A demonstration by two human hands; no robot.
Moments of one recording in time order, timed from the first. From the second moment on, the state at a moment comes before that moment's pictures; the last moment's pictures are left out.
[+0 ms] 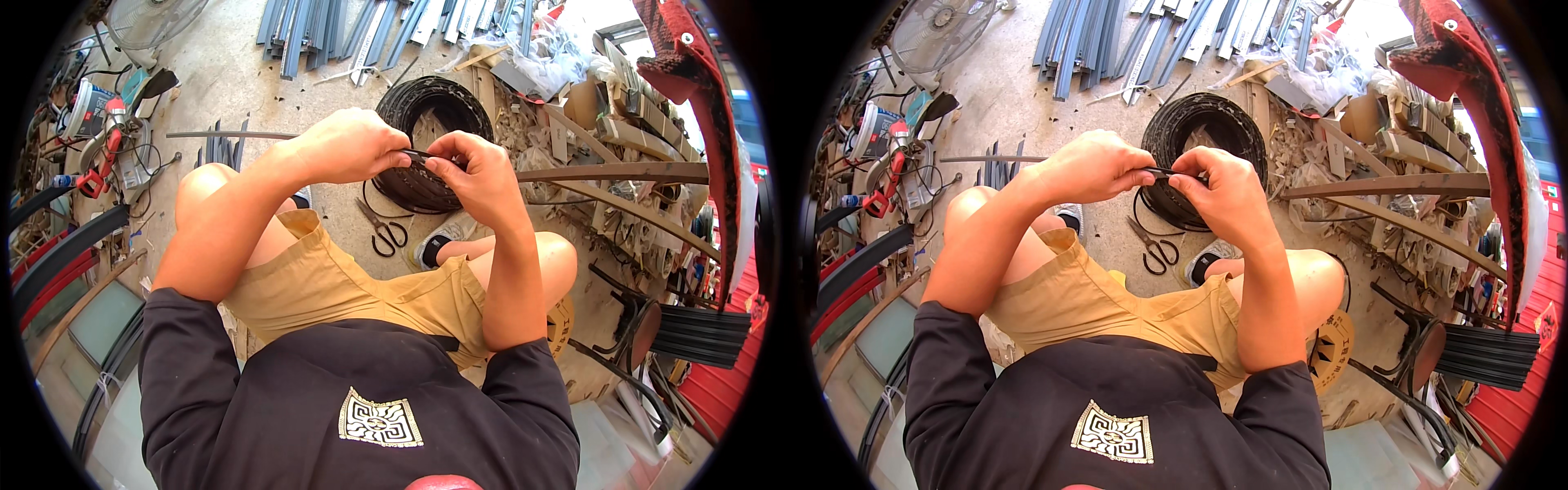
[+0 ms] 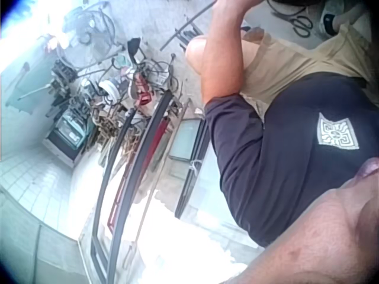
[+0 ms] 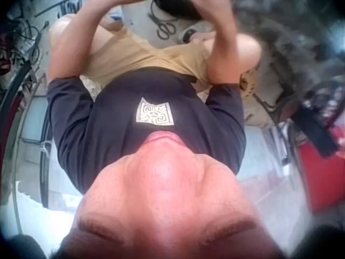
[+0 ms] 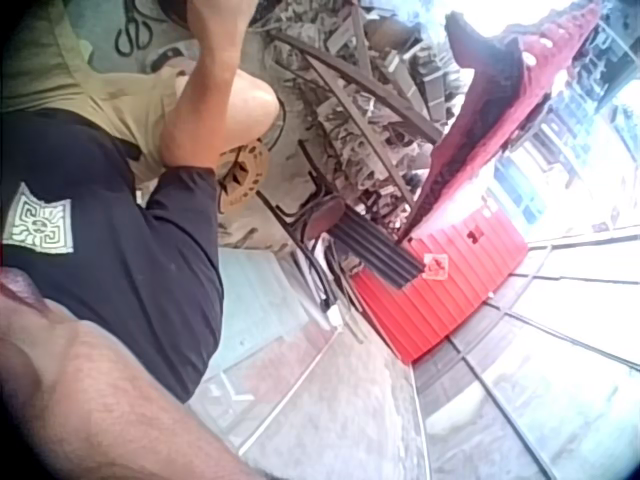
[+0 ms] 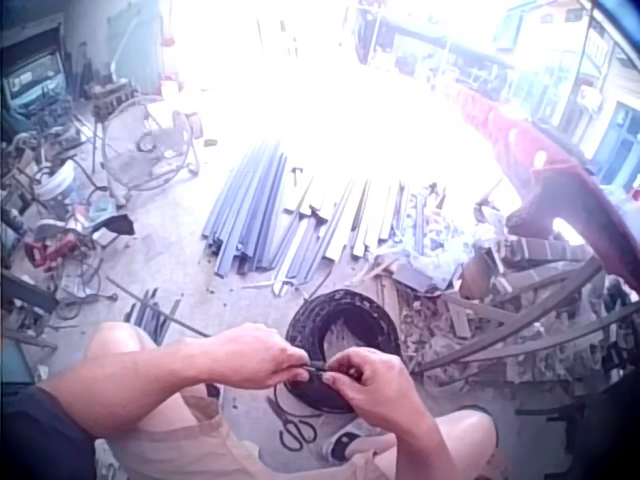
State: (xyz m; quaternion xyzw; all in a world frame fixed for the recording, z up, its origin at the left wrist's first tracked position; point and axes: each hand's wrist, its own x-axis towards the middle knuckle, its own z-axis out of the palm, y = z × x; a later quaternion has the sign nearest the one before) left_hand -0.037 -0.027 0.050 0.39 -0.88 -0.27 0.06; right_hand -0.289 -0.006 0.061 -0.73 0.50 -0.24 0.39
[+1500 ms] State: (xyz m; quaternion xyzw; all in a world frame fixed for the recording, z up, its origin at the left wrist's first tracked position) left_hand -0.021 -0.034 0.091 0.52 -0.71 -0.01 0.48; right_hand -0.260 0.001 0.036 -0.50 0.47 -0.51 0.52
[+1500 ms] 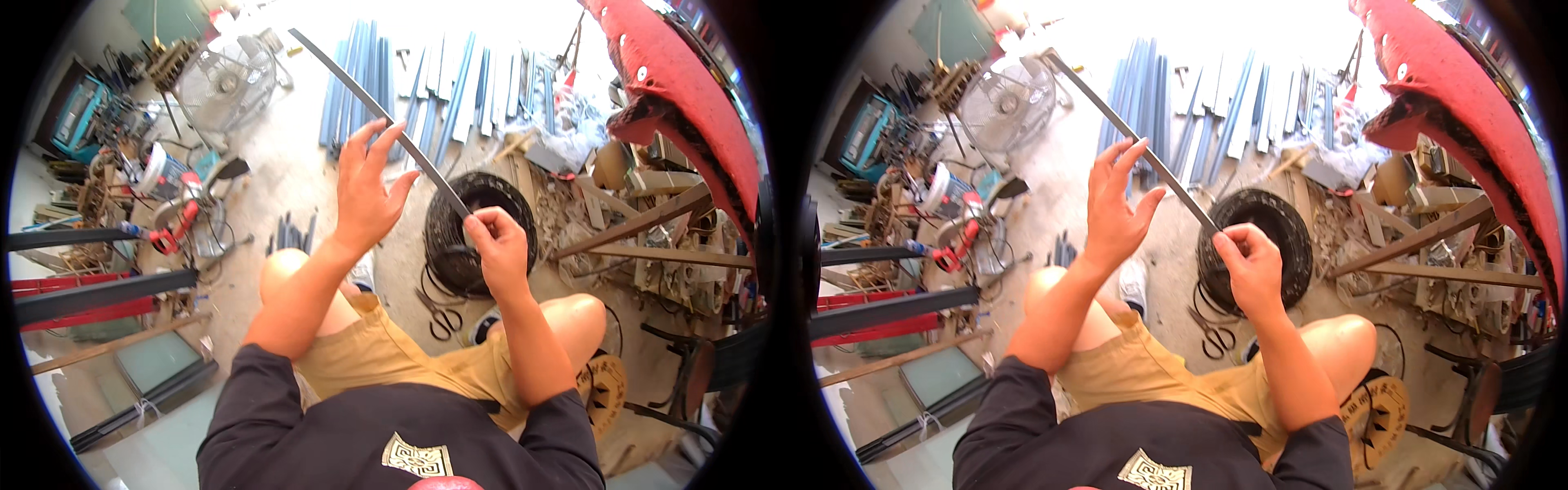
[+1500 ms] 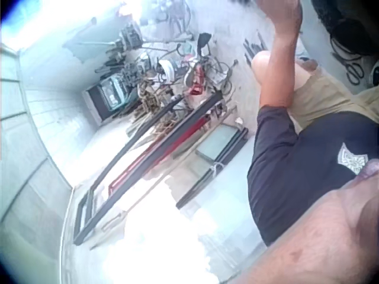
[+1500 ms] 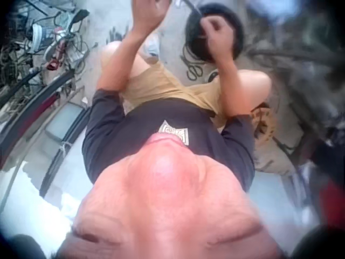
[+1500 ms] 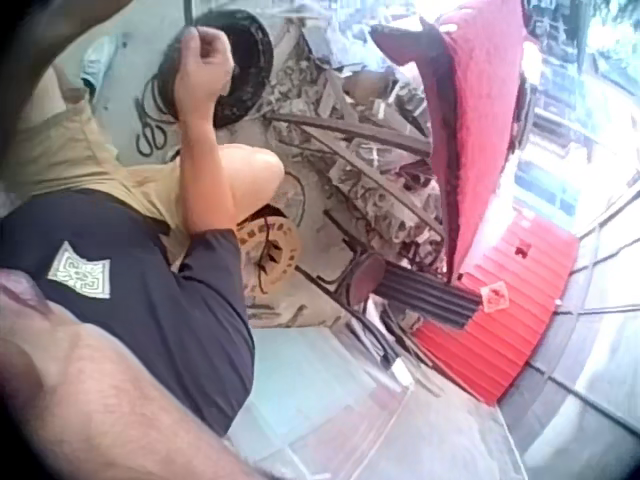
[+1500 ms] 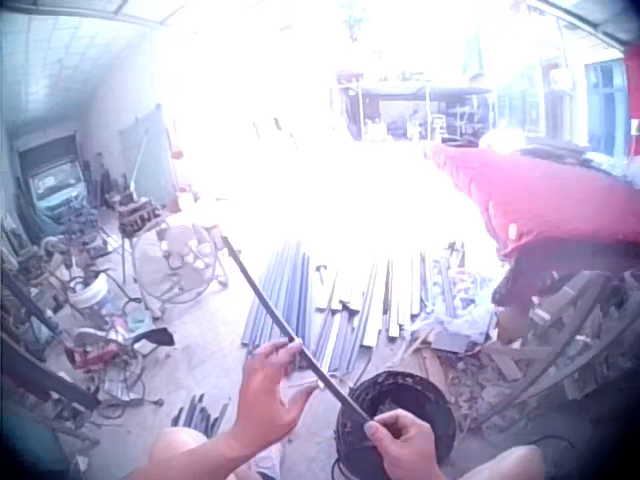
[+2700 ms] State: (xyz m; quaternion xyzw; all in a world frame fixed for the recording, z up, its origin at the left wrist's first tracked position) left_hand -0.004 -0.039 0.075 0.33 -0.39 -0.66 0.55; right_hand -0.233 -0.007 0.035 -0.51 0.40 -0.47 0.60
